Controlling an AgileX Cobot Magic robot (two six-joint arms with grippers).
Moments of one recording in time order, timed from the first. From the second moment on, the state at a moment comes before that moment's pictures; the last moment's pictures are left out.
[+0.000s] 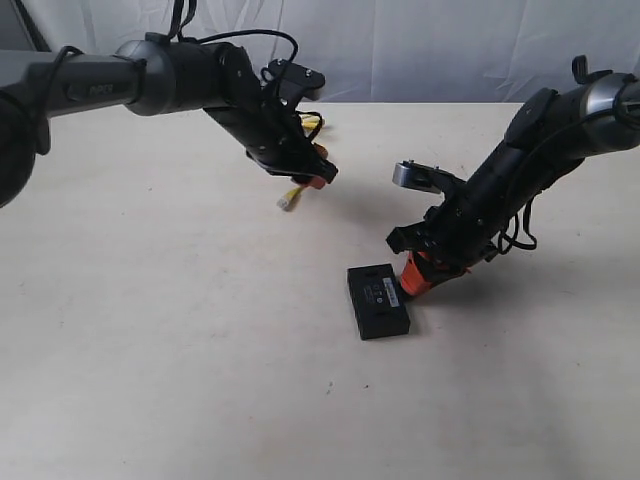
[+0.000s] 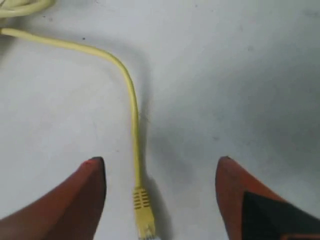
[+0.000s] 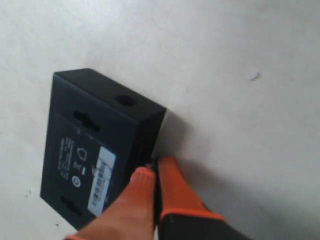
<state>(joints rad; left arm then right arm) -0.45 2.34 -1.81 -0.32 0.60 0.43 0.21 2.16 -1.26 0.72 1.00 -0.73</state>
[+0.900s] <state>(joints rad) -0.46 2.43 -1.88 -0.14 0.63 0.29 0.21 2.16 -1.26 0.72 1.00 -0.73</state>
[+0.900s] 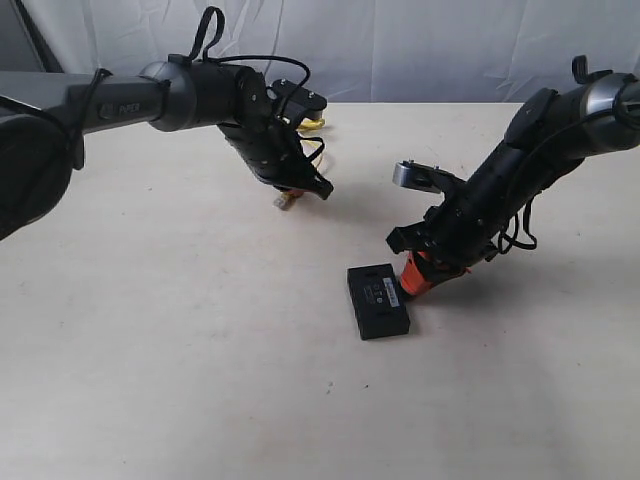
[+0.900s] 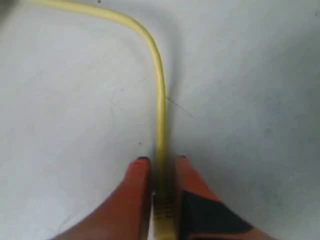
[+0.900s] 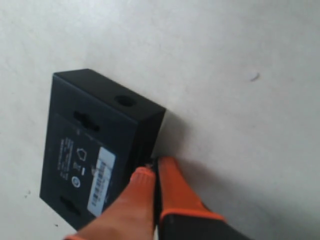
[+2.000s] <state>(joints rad) -0.46 1.78 -1.11 -0.04 0.47 -0.27 0.21 2.16 -1.26 0.72 1.00 -0.74</state>
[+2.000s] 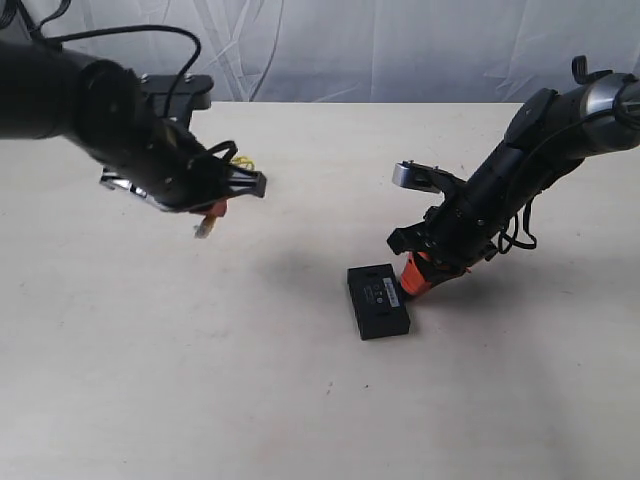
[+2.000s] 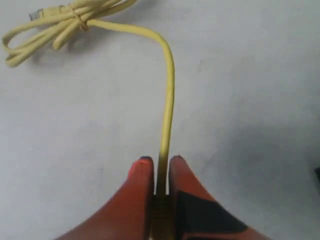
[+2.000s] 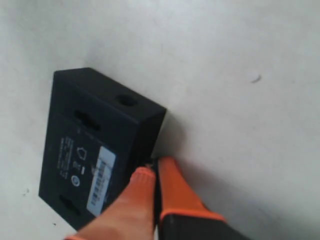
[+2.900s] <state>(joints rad) -0.60 1.72 -0.69 0.11 0.16 -0.84 0.21 2.16 -1.26 0.73 1.00 -0.74</state>
